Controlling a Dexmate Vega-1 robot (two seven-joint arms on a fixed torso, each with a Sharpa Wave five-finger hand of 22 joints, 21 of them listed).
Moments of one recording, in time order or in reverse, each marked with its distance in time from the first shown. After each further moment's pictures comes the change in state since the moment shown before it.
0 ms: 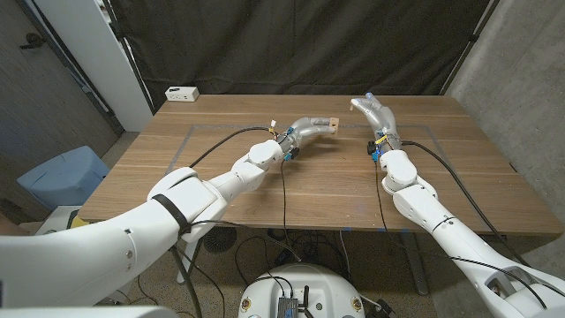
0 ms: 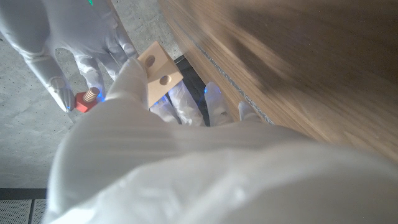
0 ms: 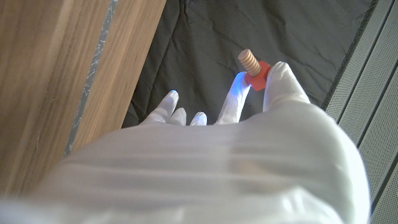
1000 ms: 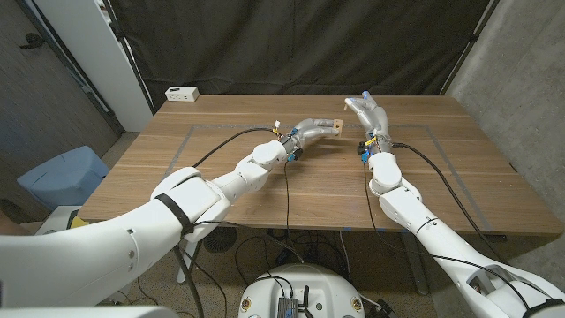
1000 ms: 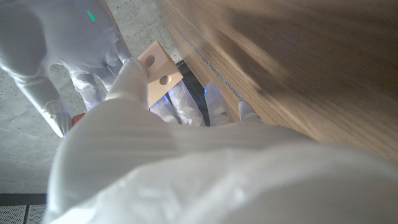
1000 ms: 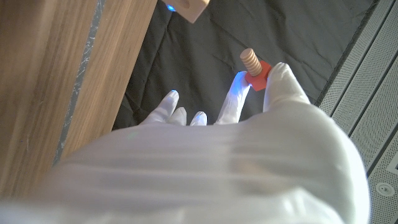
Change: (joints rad) left arm -0.007 -0.020 0.009 0.012 0.004 0.020 0.001; left_hand 0.000 0.000 -0.003 -0.003 0.000 0.000 0.000 0.000 0.001 0.000 0.000 0.000 0.000 0.000 0.000 0.000 0.000 0.000 0.000 0.000 0.000; right arm 0.023 0.070 -0.033 0.053 -0.114 0.039 -0.104; right_hand -0.004 0.004 -0.006 0.002 -0.002 0.005 0.005 0.008 0.003 0.000 0.000 0.000 0.000 0.001 -0.001 0.000 0.000 0.003 -0.003 0.000 0.000
